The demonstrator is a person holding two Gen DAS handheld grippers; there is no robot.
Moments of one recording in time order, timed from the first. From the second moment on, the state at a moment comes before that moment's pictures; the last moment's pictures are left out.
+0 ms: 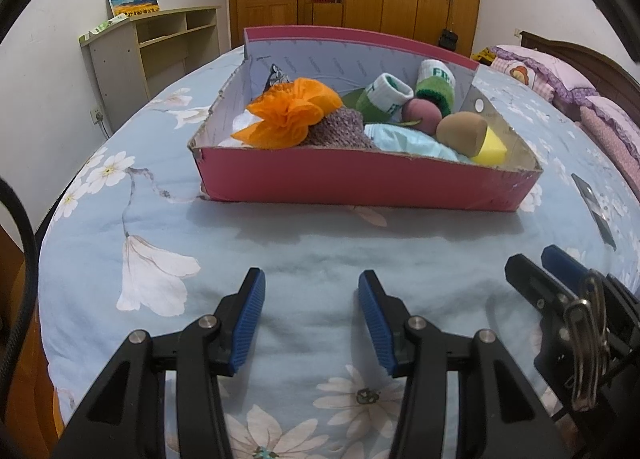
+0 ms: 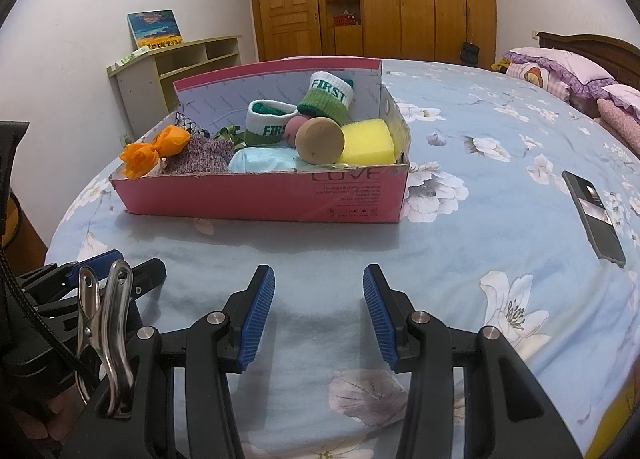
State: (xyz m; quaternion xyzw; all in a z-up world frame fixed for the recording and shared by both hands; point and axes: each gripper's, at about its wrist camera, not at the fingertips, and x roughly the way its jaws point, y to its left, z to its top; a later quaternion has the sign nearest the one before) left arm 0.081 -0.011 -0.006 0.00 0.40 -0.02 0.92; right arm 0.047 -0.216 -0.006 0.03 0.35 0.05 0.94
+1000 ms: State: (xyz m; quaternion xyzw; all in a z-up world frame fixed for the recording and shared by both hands) left arm 0.082 -0.013 -0.011 0.00 0.41 -0.02 0.91; right arm 0.046 -0.212 -0.011 0.03 0.35 0.05 0.93
